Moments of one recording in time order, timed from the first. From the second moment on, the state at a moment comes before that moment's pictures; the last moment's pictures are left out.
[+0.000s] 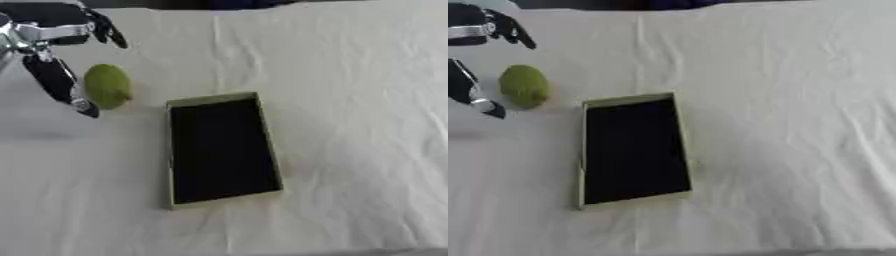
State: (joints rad) left arm -0.78 0.85 -0.32 -1.69 -0.62 0.16 -0.77; right arm -0.38 -0.43 -0.25 -1.98 -0.56 -0.30 0.35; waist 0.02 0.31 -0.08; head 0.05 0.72
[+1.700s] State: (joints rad) left arm -0.89 0.68 -0.33 -1.21 -0.91 0.07 -0.73; right arm -0.38 -0.41 -0.25 -1.98 -0.56 -0.29 0.36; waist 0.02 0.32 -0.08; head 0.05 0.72
